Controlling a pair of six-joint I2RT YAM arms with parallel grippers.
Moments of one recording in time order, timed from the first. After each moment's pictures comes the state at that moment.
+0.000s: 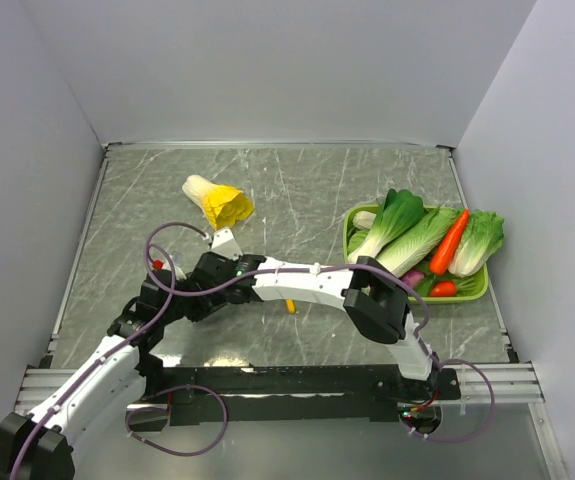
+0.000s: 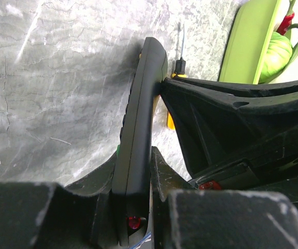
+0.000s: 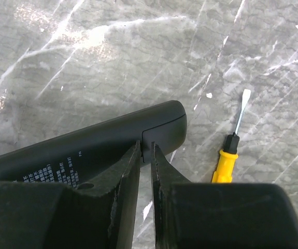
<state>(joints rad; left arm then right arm) -0.37 0.67 0.22 -0.16 0.29 -1.05 1.19 2.07 1.64 -0.70 0.61 0.58</state>
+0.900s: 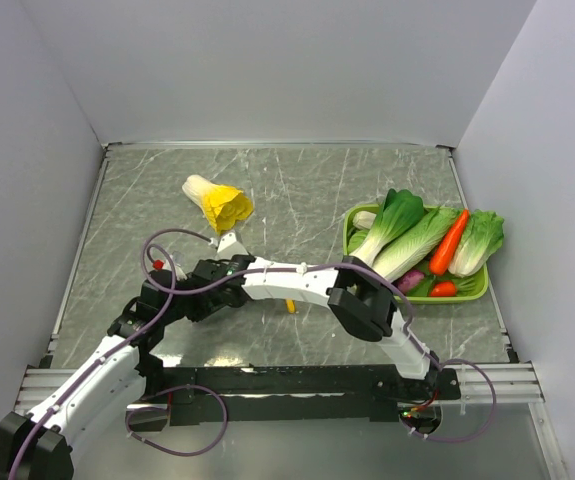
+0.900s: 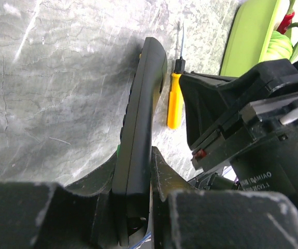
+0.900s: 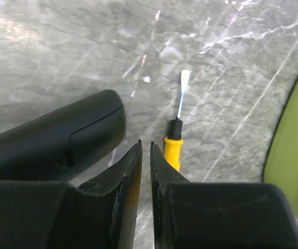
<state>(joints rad) -0.38 0.67 0.22 -0.16 0.28 -1.05 1.20 2.17 1.74 -0.95 0.78 0.62</state>
